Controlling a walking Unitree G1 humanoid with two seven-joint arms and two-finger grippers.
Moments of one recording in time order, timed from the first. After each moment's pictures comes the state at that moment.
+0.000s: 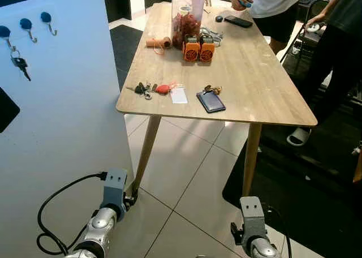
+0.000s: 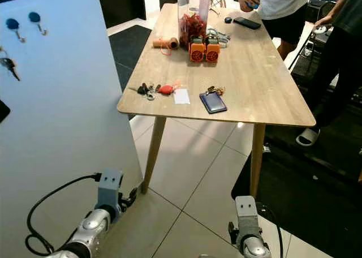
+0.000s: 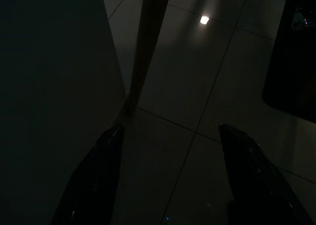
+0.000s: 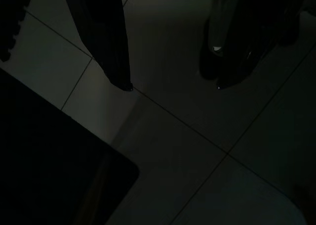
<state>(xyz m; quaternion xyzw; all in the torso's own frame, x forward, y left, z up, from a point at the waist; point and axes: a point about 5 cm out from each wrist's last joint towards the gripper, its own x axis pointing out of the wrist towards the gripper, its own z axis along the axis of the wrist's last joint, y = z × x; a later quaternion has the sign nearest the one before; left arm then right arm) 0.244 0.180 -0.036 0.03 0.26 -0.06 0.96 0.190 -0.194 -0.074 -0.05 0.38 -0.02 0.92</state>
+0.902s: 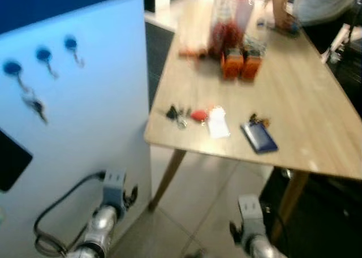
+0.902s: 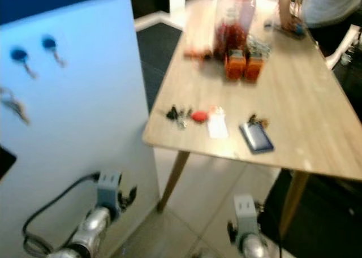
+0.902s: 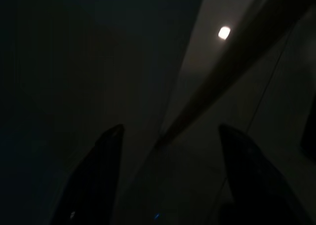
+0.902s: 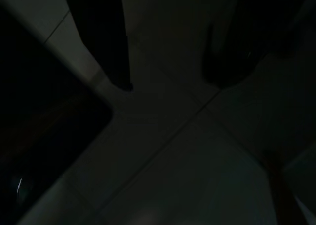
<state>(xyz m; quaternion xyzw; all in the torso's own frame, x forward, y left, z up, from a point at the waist) 0.253 0.176 -0.028 0.02 0.23 -0.07 0.97 0.200 -0.193 -0.069 -0.06 0.36 -0.01 0.93</state>
